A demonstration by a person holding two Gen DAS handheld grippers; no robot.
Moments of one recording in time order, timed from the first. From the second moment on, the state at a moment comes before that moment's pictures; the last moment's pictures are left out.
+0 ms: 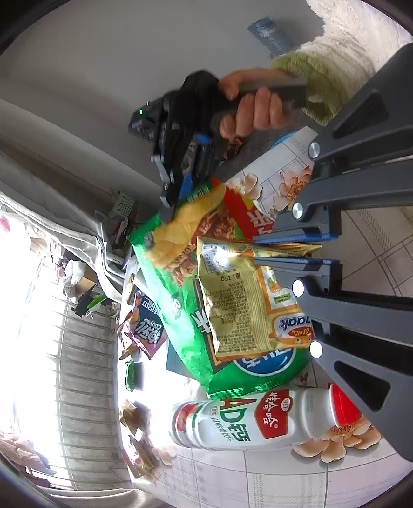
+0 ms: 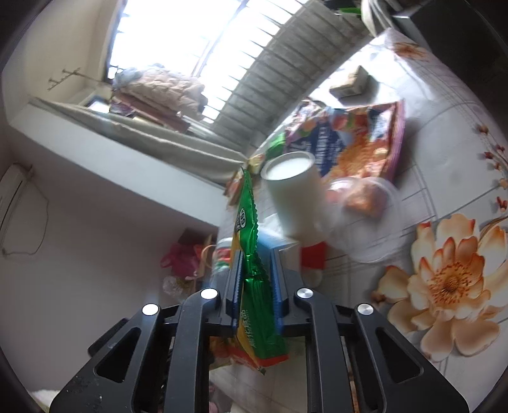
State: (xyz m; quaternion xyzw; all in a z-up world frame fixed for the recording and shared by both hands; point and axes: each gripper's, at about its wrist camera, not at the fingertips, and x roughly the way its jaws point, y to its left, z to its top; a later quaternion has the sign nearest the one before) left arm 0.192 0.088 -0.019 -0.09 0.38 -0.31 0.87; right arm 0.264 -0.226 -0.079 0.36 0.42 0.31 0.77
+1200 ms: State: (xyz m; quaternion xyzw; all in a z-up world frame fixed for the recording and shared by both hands) left arm 0.172 0.044 -0.058 0.00 0.43 -0.30 0.85; right arm 0.170 -0.303 -0.091 0.25 0.42 0.05 0.87
